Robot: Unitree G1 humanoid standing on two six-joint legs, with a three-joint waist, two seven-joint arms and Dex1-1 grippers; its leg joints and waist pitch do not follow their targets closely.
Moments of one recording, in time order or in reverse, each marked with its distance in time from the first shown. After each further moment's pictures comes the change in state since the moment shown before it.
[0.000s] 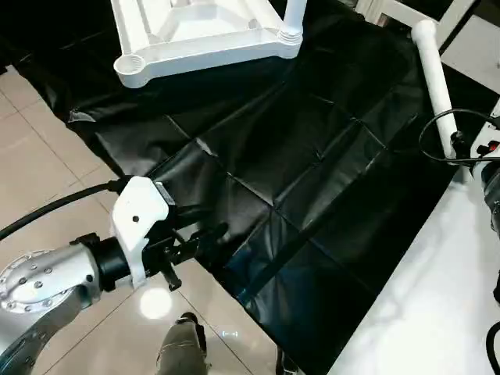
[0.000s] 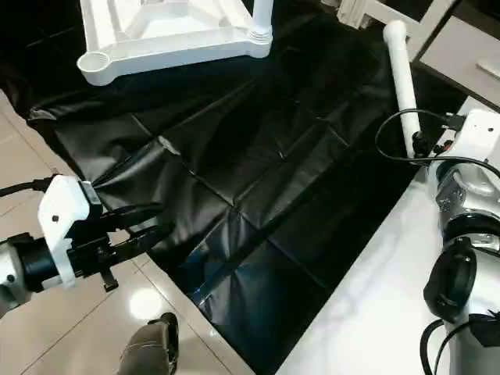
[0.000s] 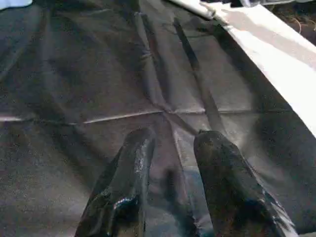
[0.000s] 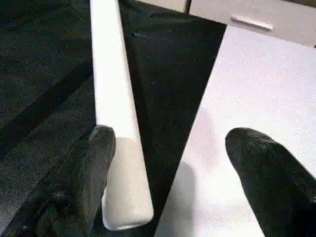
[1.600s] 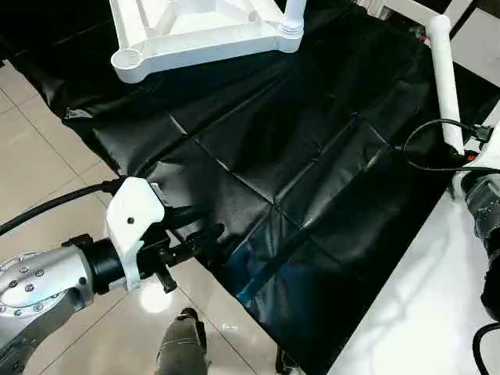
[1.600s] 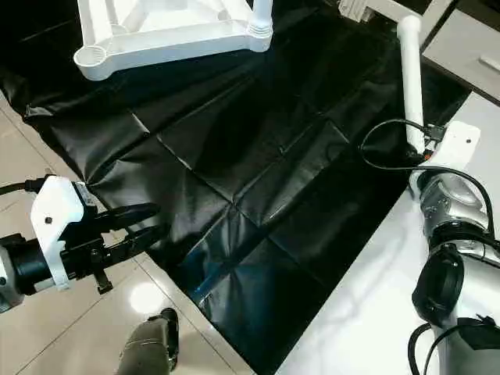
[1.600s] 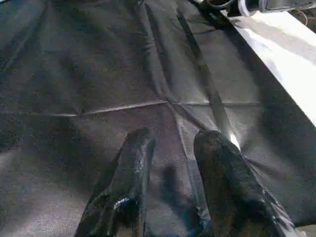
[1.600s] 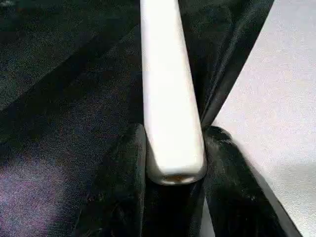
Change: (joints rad) left arm 0.001 0.030 0.017 -0.011 -0.023 0.011 0.023; right arm 0.025 0.042 -0.017 0.003 0.019 -0.001 0.089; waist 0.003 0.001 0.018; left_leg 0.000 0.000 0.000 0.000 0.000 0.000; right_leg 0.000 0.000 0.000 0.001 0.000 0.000
